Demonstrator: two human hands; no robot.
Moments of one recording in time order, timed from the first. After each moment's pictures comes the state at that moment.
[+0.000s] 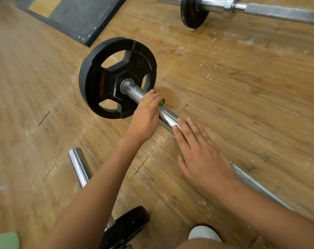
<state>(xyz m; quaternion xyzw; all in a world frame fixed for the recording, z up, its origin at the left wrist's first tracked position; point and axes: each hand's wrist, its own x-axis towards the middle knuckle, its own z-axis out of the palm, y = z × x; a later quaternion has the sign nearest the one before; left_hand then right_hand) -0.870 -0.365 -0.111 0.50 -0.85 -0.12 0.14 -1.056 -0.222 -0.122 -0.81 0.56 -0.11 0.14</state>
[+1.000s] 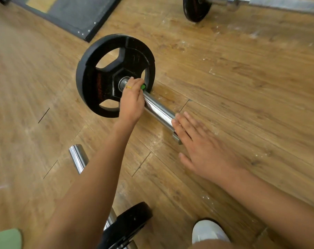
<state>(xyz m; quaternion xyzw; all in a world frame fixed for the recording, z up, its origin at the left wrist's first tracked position) -0.836 -0.406 -0.109 0.61 -0.77 -0.10 0.17 -1.058 -0.229 -0.132 -0.83 0.52 -0.12 0.16</state>
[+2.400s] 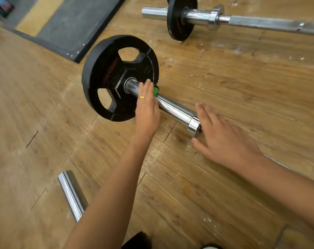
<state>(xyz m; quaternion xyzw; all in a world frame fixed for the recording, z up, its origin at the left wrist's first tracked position) -0.914 -0.417 -0.131 0.58 -0.77 -0.14 0.24 -1.114 -0.281 -0.132 -0.75 0.64 -0.12 0.14</state>
